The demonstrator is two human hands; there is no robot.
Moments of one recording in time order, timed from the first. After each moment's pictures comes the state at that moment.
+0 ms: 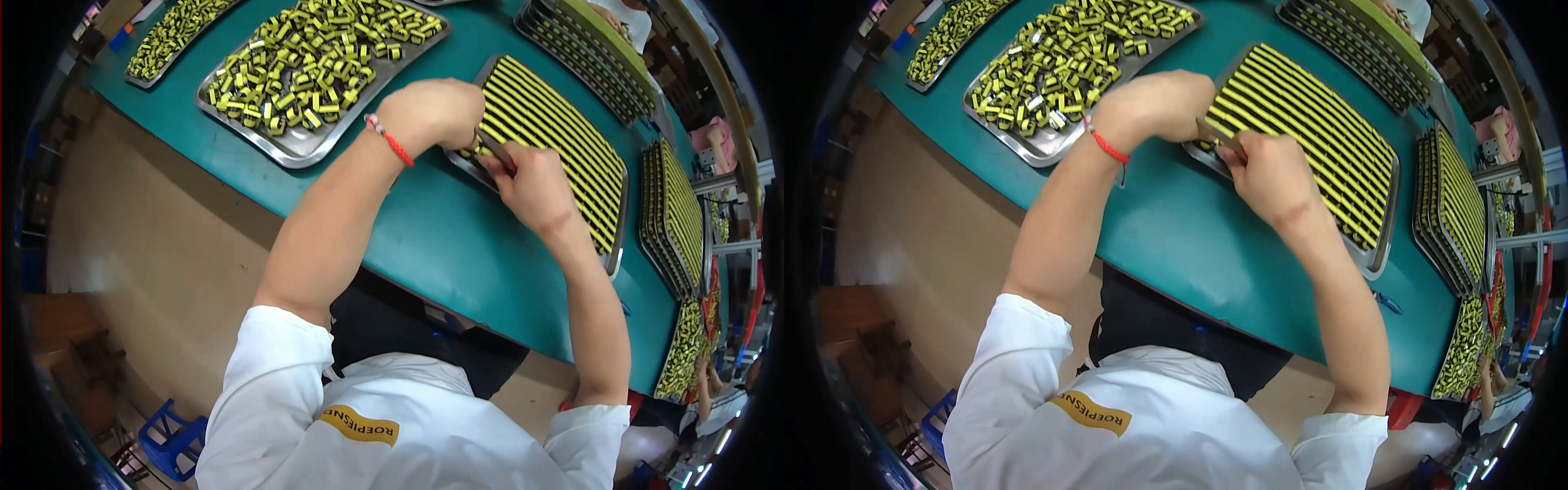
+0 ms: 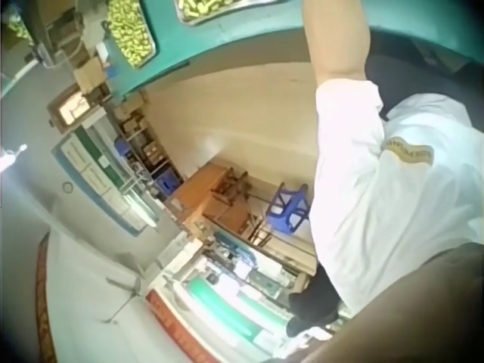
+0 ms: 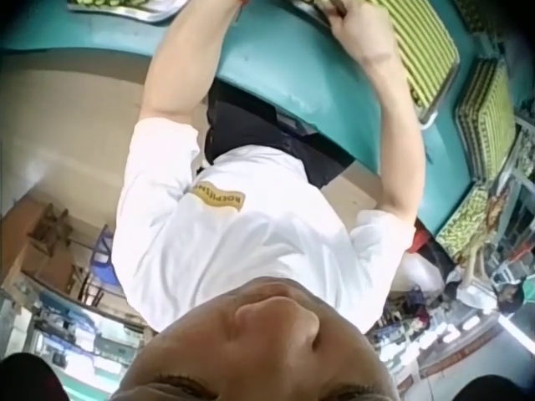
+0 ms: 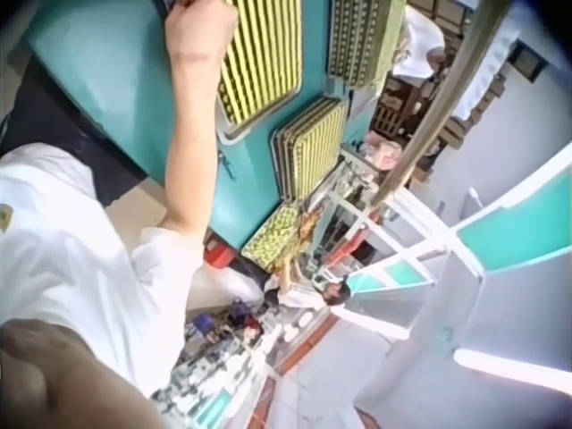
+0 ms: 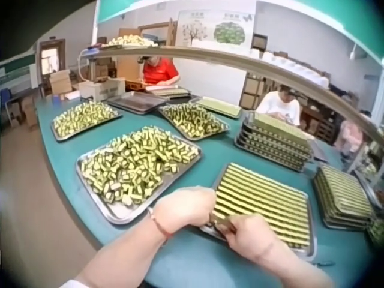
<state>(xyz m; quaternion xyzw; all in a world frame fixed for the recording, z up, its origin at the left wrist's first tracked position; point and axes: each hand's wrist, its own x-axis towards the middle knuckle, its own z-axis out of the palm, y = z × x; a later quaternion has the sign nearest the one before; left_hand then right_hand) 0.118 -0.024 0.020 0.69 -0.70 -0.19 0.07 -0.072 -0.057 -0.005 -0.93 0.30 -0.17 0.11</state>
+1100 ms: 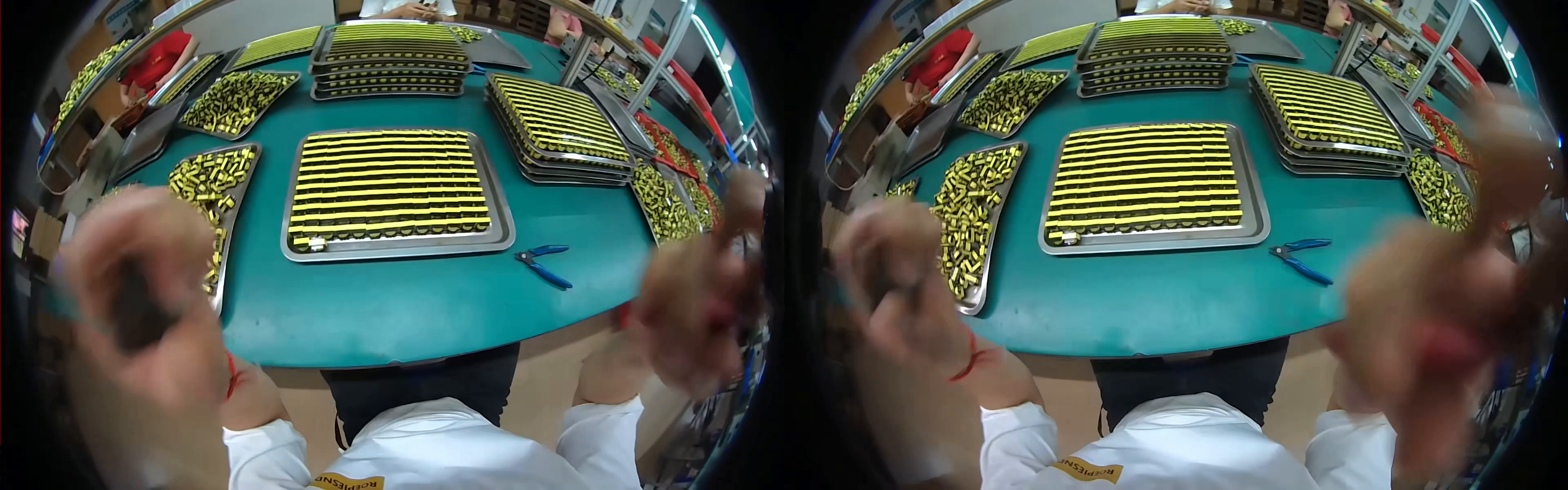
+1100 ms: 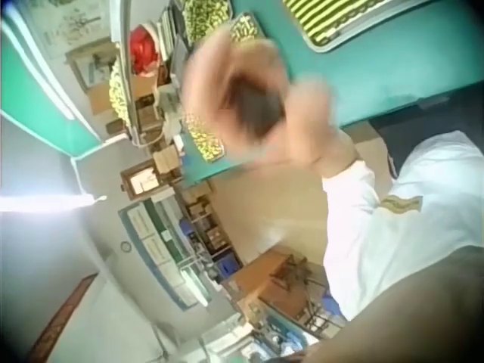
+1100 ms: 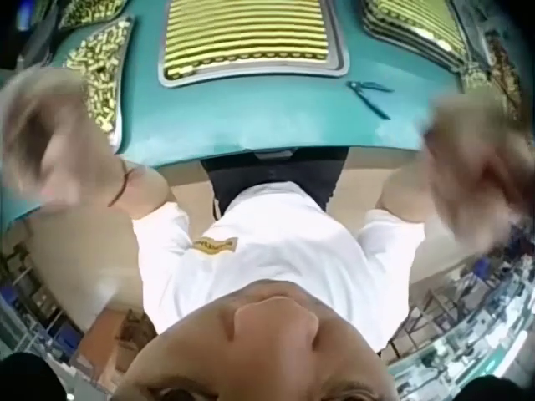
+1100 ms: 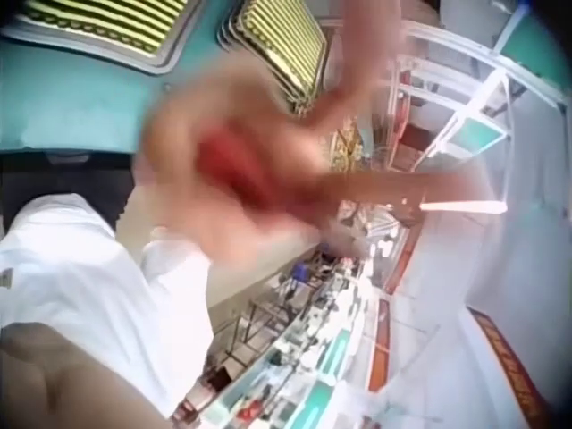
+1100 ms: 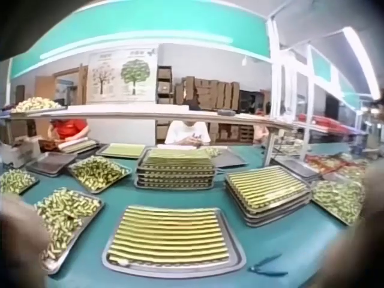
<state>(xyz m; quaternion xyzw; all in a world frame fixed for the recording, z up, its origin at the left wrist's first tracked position) 0.045 0.076 0.151 0.23 -0.72 -0.06 0.65 -0.284 0.070 0.148 -0.63 0.22 -0.68 0.31</state>
